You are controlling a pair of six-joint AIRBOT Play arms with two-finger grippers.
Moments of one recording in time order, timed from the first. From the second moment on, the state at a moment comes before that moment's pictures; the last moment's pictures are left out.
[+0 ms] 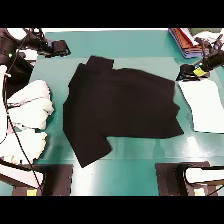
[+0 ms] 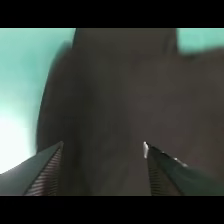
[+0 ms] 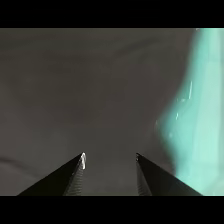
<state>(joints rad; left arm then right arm) -0.05 -1.64 1.92 1.25 -1.17 -1.52 -0.14 -1.50 1.65 -1.33 1.48 1.52</state>
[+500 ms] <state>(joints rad) 0.02 -1.29 1.26 1.26 -1.31 -1.49 -0.15 -1.17 1.27 -1.17 1.50 1.44</state>
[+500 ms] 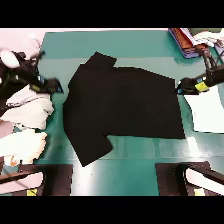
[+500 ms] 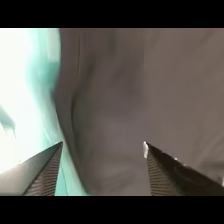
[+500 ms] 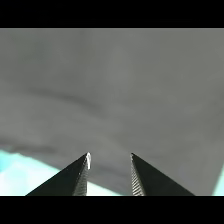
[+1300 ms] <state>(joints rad) 0.02 -1.02 0.56 1.05 -1.05 -1.47 -0.15 -0.91 1.03 -1.09 1.46 1.42</state>
